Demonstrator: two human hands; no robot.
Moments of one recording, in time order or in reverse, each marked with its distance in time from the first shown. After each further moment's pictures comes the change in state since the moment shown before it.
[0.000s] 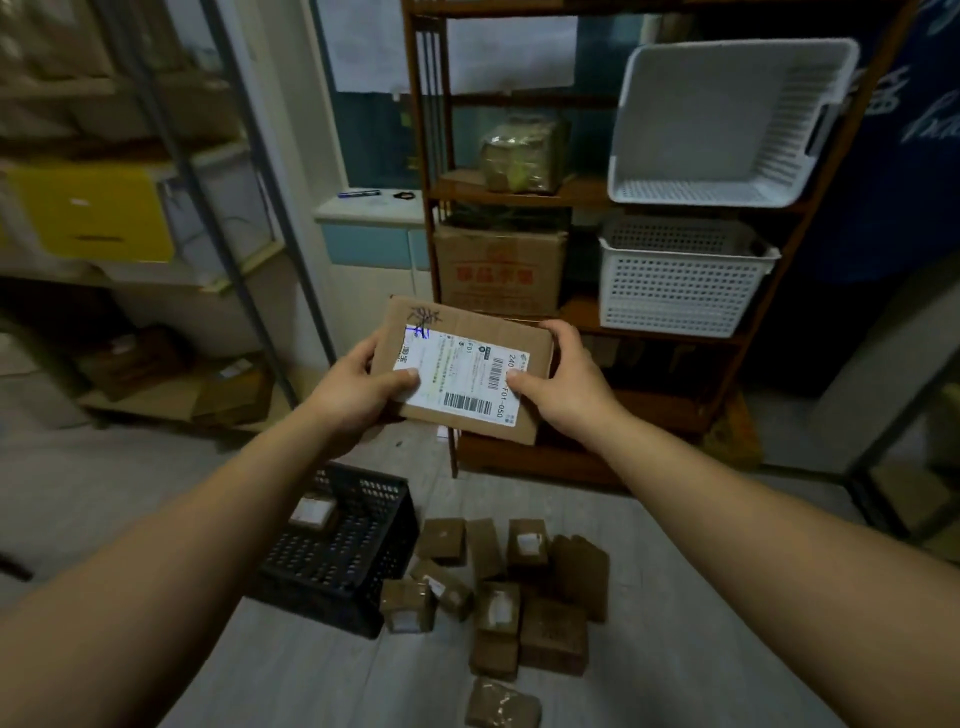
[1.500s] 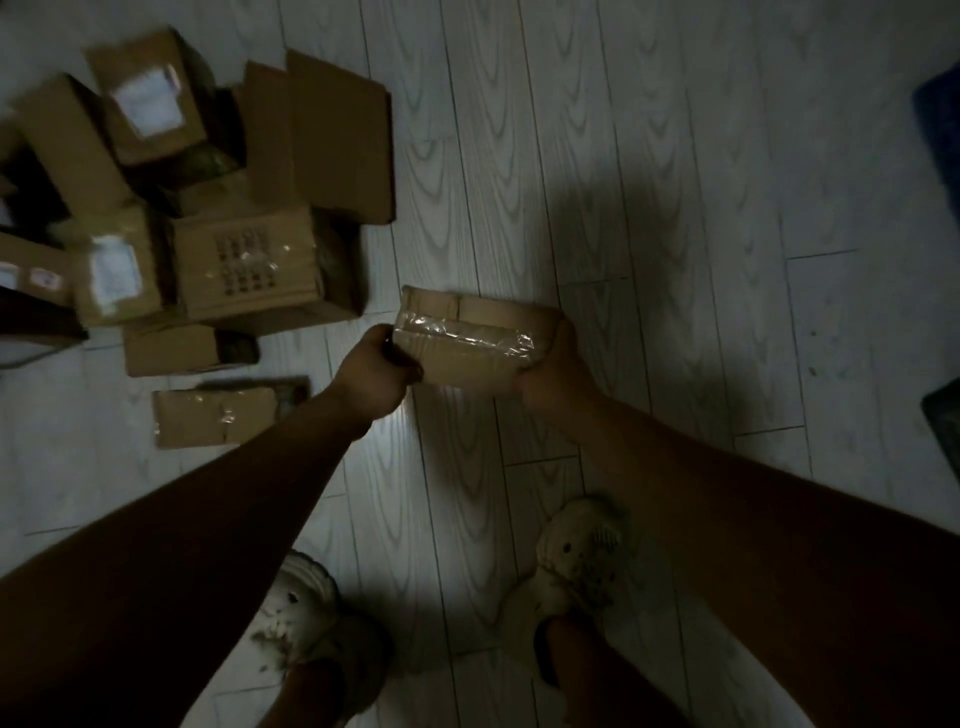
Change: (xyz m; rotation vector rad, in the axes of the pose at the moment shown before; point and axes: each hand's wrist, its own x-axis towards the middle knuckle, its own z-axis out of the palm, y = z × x) left_hand 0.031 -0.720 0.484 0.497 -0.368 -0.668; right_hand -0.192 0.827 0.041 0.047 -0.094 1.051
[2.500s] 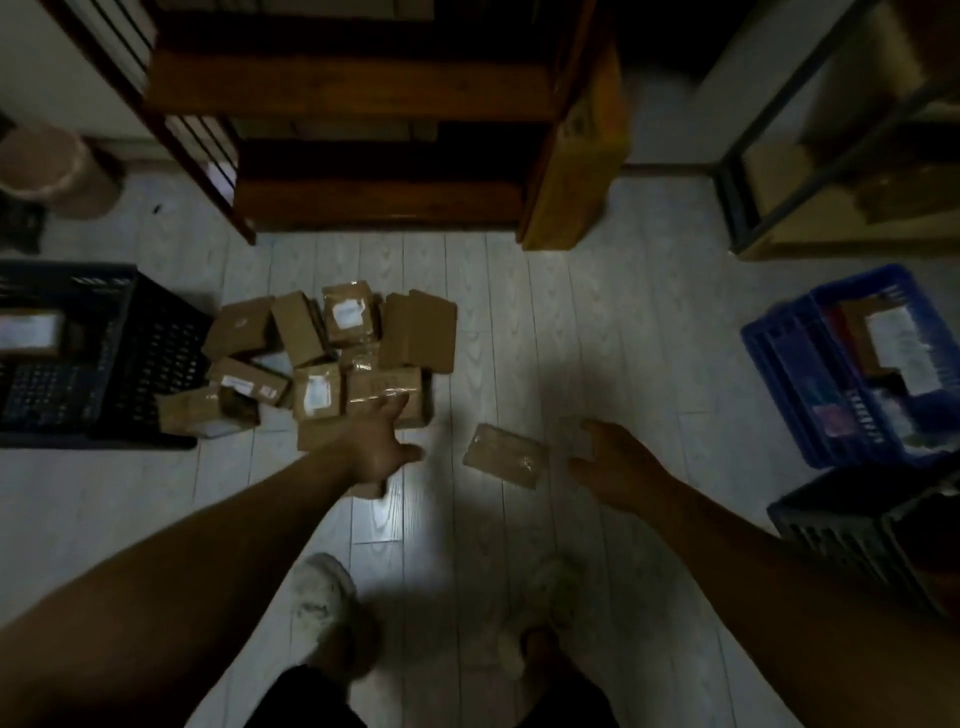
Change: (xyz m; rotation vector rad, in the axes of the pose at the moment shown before) left_hand -0.264 0.165 -0.223 0.573 -0.078 0.186; right_hand -0.295 -0.196 -0.148 -0.596 -0.064 -0.170
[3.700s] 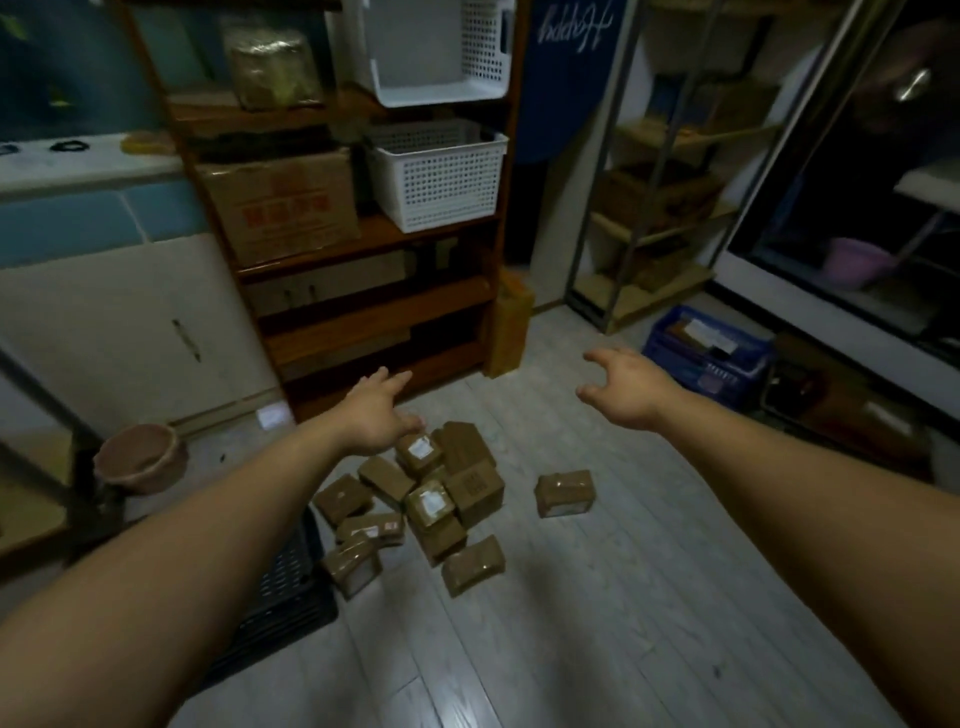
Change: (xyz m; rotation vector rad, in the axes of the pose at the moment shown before) left_hand -0.331 -0.226 -0.305 0.298 0.146 0.546; right_hand -0.404 -0.396 0.119 0.009 0.720 0.143
